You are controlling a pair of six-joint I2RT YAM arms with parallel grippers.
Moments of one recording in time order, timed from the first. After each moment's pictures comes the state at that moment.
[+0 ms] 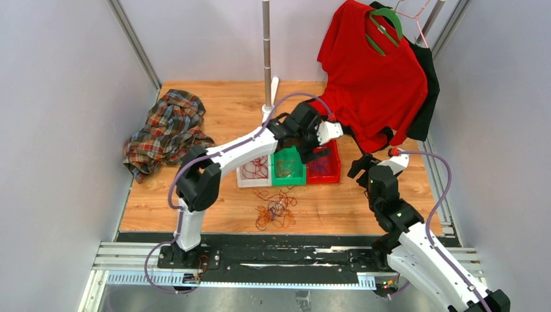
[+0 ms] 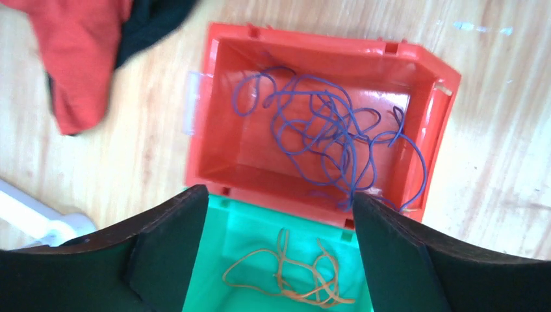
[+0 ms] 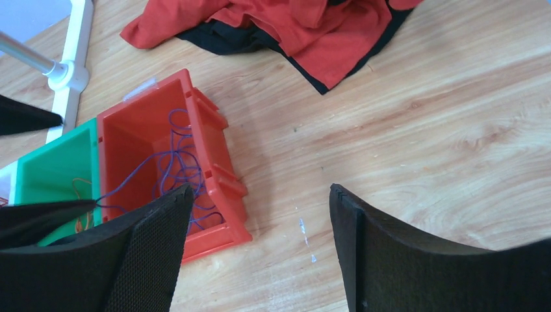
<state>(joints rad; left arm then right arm) -0.85 2.01 1.66 -0.42 0.16 0.52 0.47 0.59 0.40 -0.21 0.59 0.58</state>
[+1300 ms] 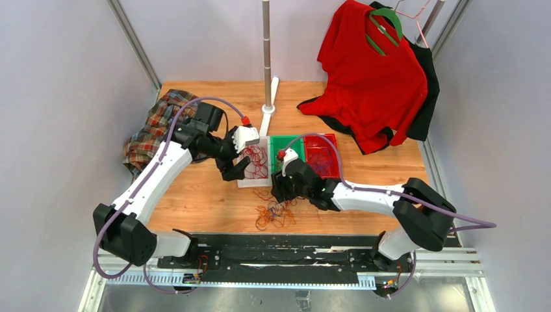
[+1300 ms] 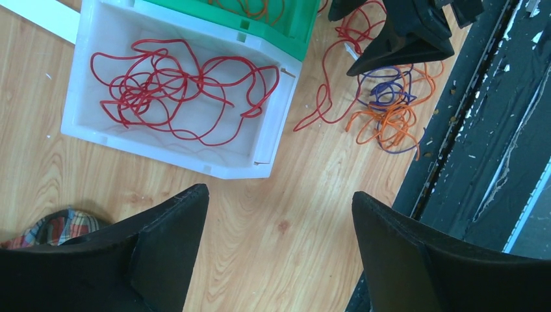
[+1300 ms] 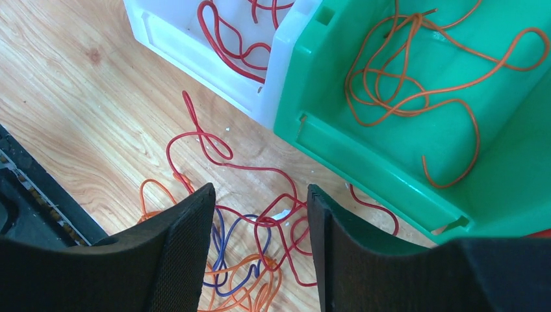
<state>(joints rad) -0.37 1.31 1.24 -1.00 0.54 0.71 0.98 1.49 0.74 0.10 0.09 0.38</state>
